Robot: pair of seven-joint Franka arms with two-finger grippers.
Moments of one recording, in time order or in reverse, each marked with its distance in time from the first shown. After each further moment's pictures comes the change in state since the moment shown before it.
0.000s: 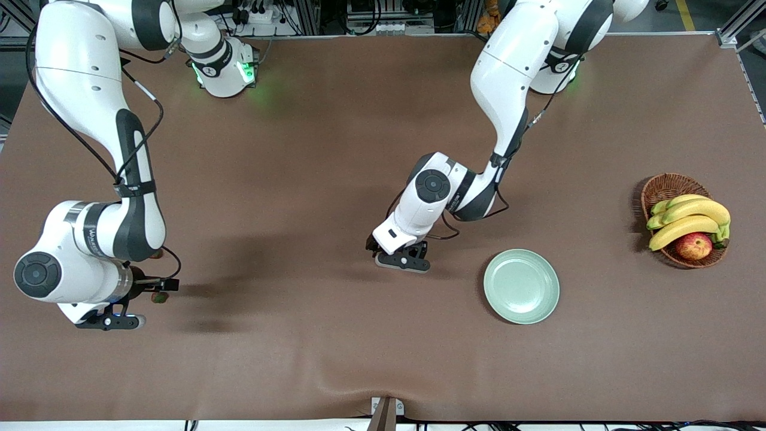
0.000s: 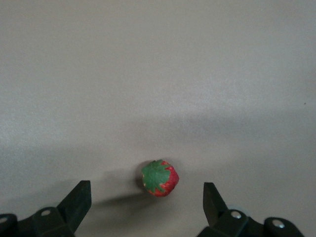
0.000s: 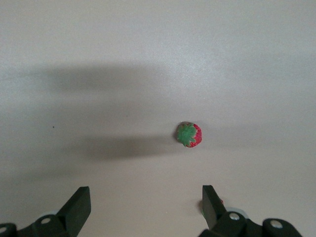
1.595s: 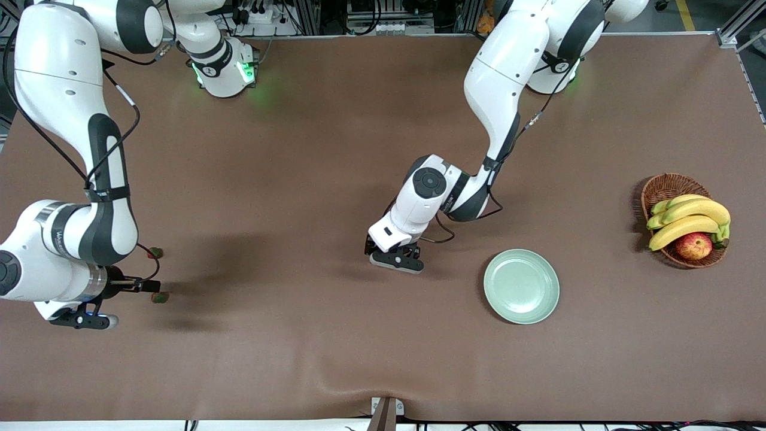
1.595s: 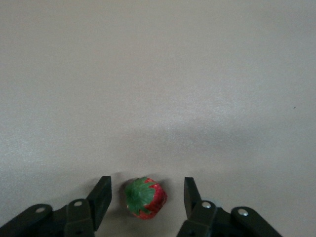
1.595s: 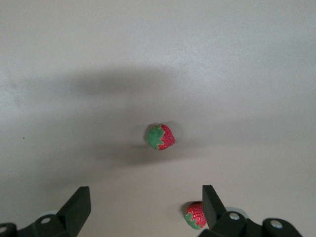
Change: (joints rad) left arm -0.019 0.052 0.001 0.010 0.000 0.120 0.045; right arm -0.088 0.009 0.009 -0.015 0.057 0.034 -0.022
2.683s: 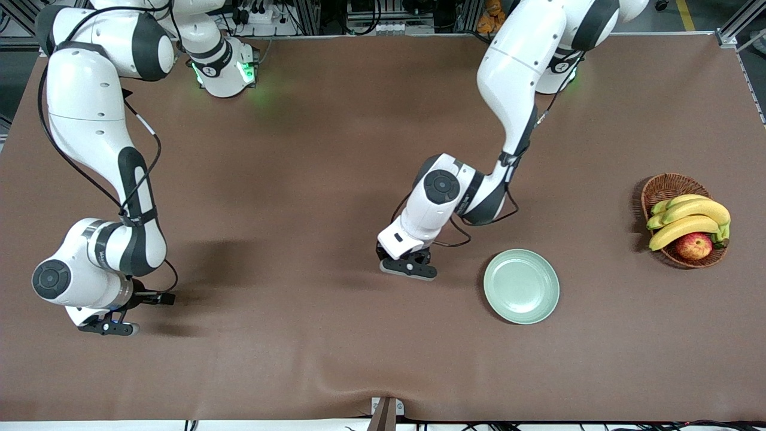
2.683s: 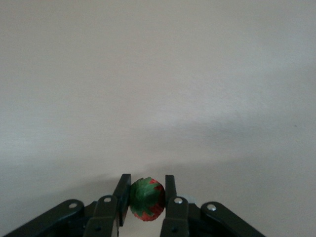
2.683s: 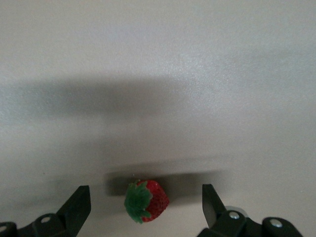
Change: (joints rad) left arm 0.031 -0.117 0.052 0.000 0.002 -0.197 0.019; right arm -0.008 0.149 0.001 -0.017 0.022 0.235 -0.023
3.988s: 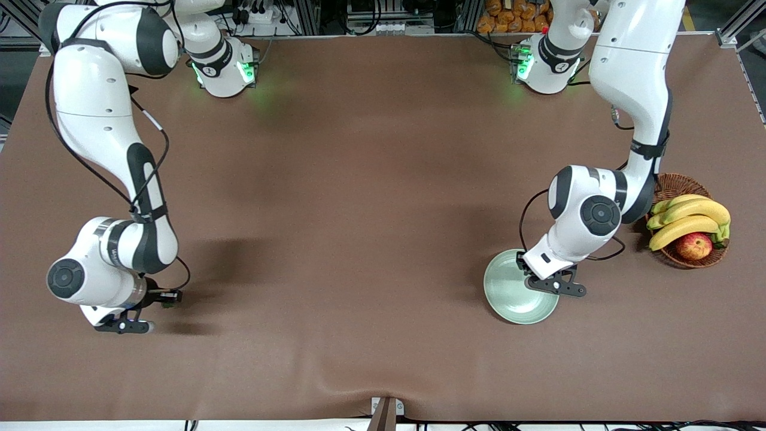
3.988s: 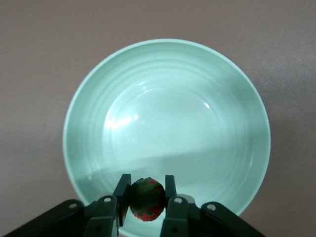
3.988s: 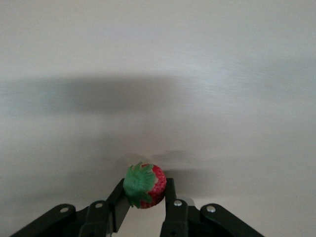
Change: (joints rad) left arm 0.362 -0.213 0.028 -0.377 0.118 -0.044 0.393; right arm 0.070 -0.033 0.022 -0.020 0.016 -0.010 0.003
